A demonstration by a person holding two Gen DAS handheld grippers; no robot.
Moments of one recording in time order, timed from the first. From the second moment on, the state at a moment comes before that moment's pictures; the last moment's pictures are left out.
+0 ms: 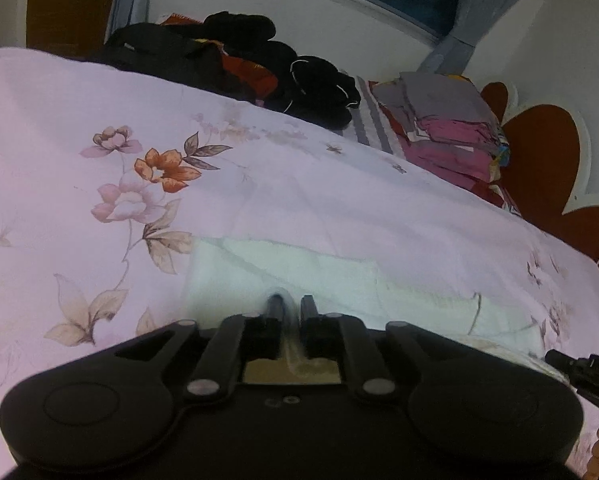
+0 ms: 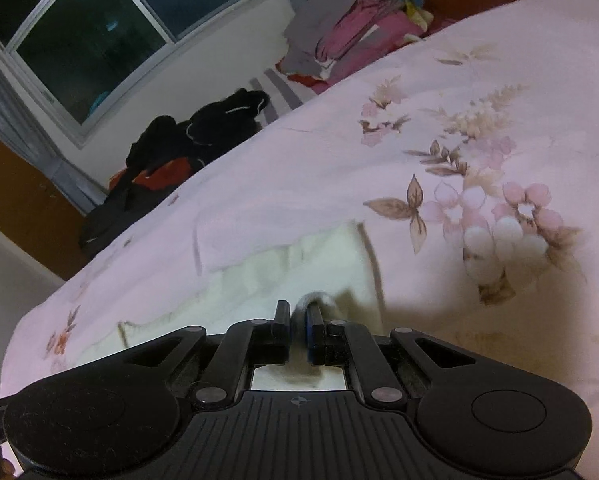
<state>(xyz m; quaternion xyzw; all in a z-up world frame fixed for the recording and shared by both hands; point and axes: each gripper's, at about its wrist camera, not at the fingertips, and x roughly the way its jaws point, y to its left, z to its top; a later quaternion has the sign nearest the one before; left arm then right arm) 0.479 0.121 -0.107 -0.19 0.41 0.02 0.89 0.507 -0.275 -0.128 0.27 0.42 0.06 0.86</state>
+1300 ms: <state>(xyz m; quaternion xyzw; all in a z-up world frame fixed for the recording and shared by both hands) 0.491 0.110 -0.130 -0.11 0.36 0.05 0.92 0.552 -0.240 -0.156 0.12 0.39 0.10 0.91</state>
